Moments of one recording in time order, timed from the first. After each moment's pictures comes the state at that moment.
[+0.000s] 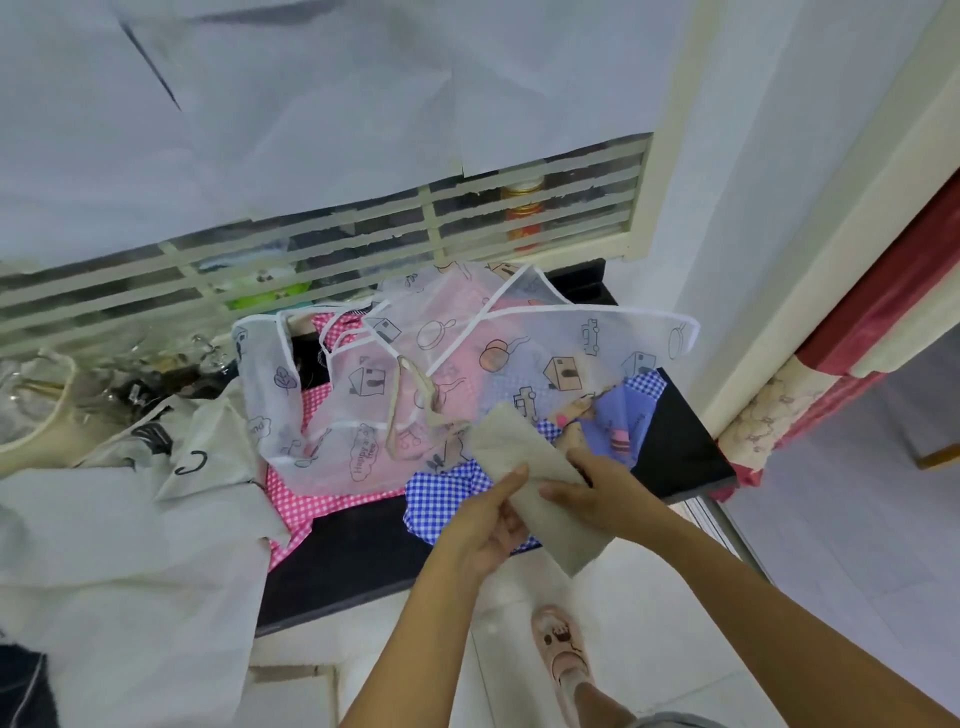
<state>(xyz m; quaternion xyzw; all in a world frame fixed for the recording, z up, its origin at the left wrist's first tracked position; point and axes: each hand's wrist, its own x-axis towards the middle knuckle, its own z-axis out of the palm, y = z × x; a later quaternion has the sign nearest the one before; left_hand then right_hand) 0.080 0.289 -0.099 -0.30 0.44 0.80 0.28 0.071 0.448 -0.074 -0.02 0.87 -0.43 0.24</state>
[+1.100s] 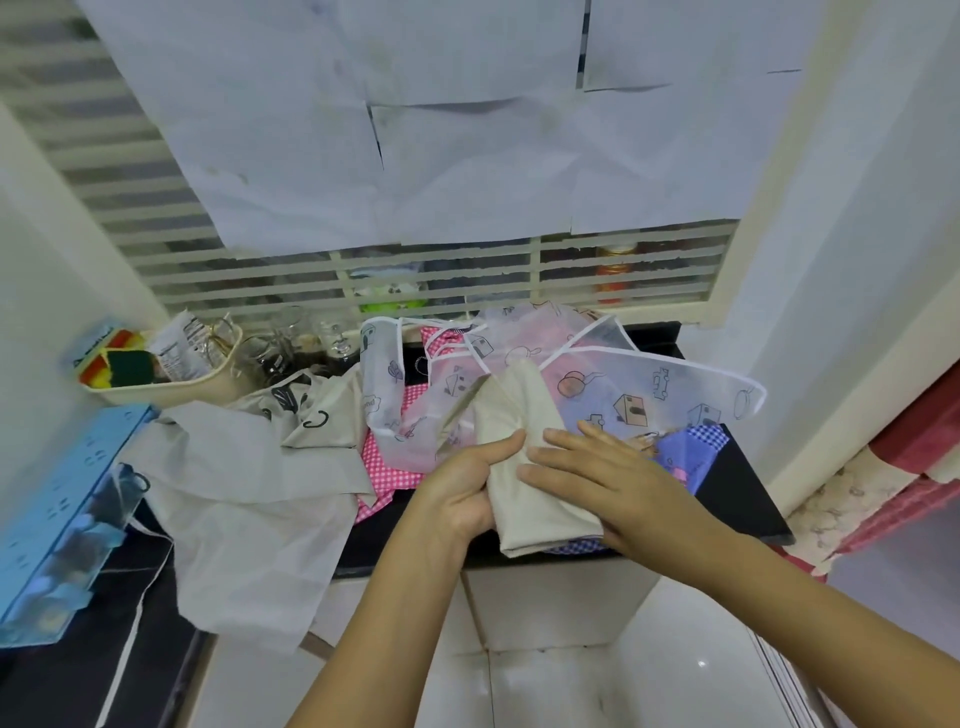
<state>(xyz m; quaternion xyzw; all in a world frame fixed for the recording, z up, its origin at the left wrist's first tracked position) 0.136 0.217 0.032 -0.23 0.35 0.87 0.26 0.124 0.404 0.016 -0.52 0.82 -0.17 -0.17</state>
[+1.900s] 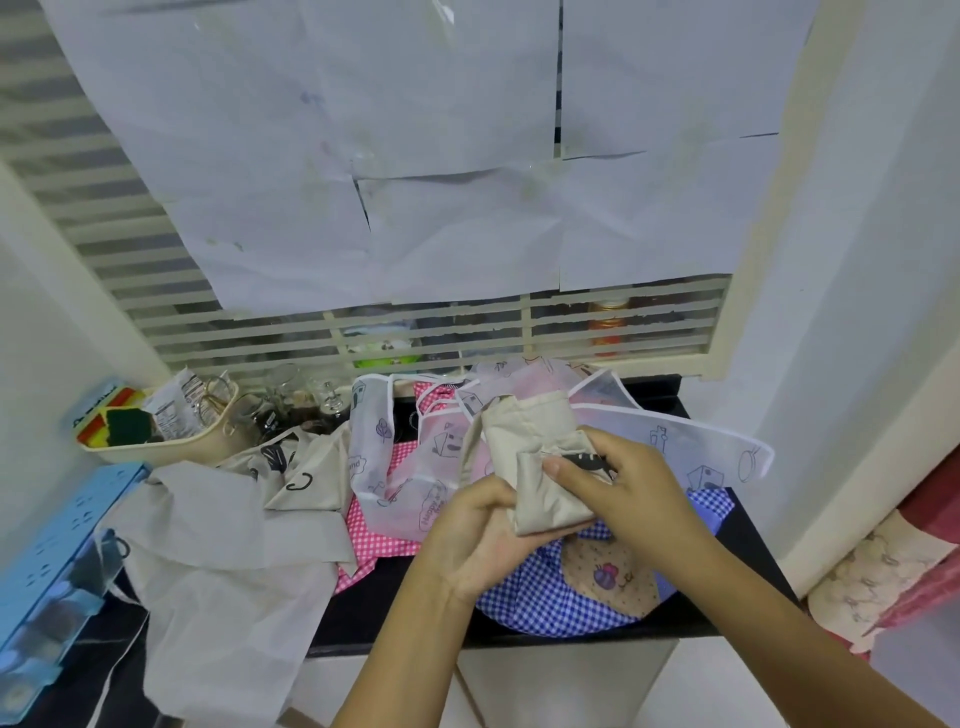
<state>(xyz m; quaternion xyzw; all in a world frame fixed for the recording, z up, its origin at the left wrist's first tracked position) 0.108 0.256 0.045 0.04 0.31 0.93 0.21 0.081 0.412 0.062 -0.22 0.81 -0.54 -0.01</state>
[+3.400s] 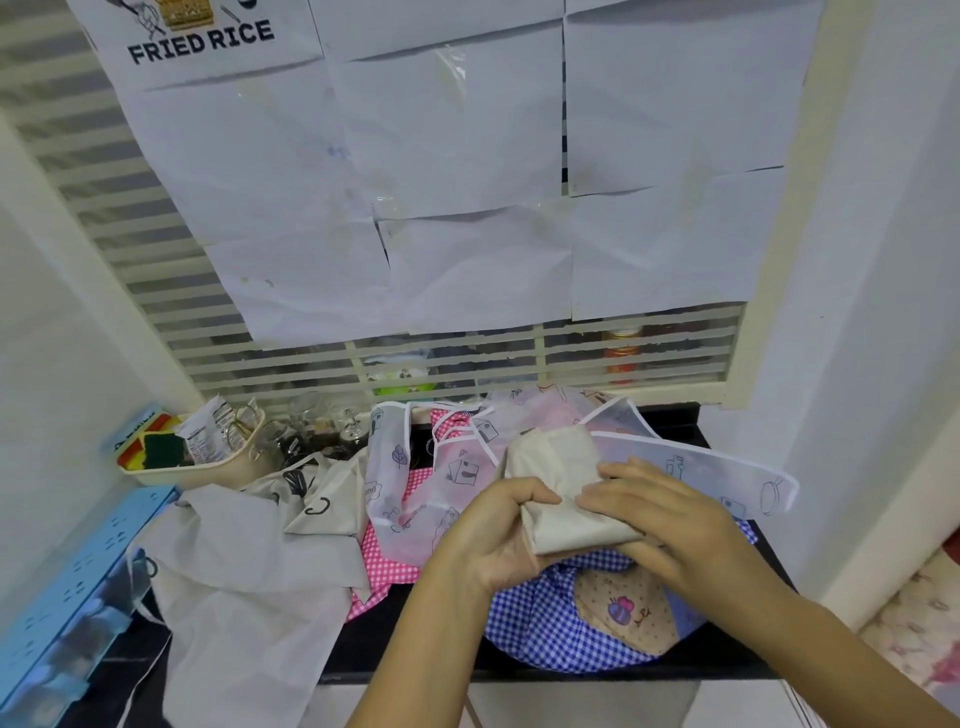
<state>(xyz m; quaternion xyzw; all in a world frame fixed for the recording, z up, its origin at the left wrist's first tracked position) 0.089 0.270 0.070 -0.18 0.40 0.86 0.25 0.067 0.462 0.040 -0.46 0.81 -0.31 -0.21</state>
